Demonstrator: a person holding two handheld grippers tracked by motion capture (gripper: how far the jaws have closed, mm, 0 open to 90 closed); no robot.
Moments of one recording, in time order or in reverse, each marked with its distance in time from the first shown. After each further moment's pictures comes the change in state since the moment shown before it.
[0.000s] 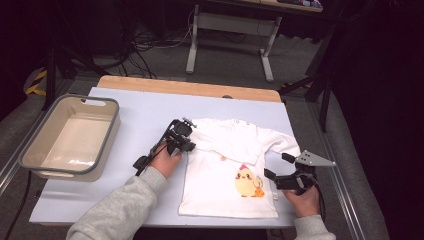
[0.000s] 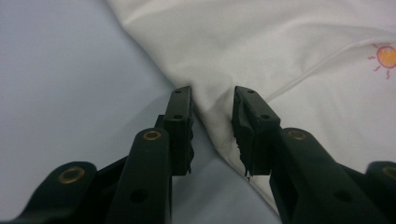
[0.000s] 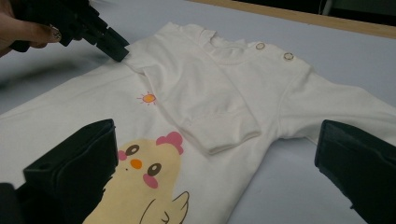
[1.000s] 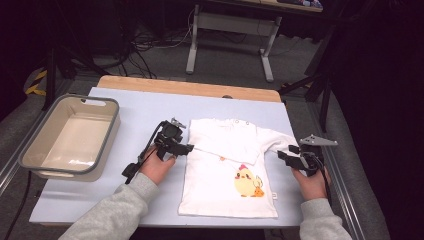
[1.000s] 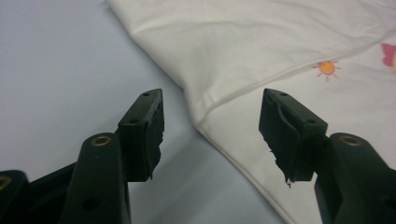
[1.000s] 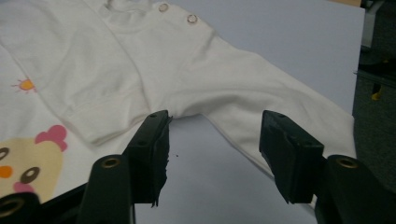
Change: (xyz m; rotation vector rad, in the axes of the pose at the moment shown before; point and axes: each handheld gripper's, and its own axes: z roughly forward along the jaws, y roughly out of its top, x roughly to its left) left arm 0.001 -0.028 -0.039 -0.172 -0.053 -0.015; right arm -0.052 0.022 0.009 0.212 -0.234 0.049
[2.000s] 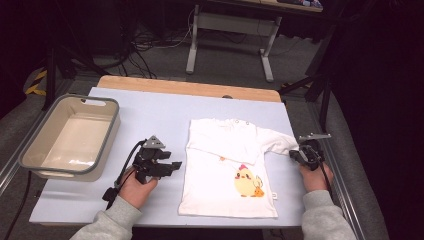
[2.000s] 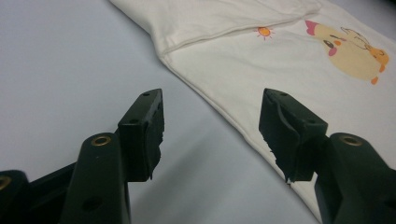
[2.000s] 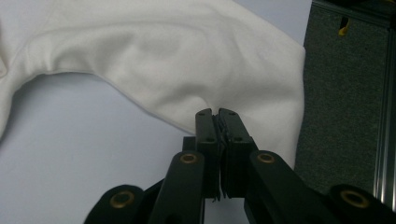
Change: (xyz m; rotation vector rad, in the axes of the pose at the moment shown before) left arm -0.010 -0.063 -0.046 -0.111 -0.083 0.000; right arm -0.041 -0.012 0.032 0.228 -0.130 0.067
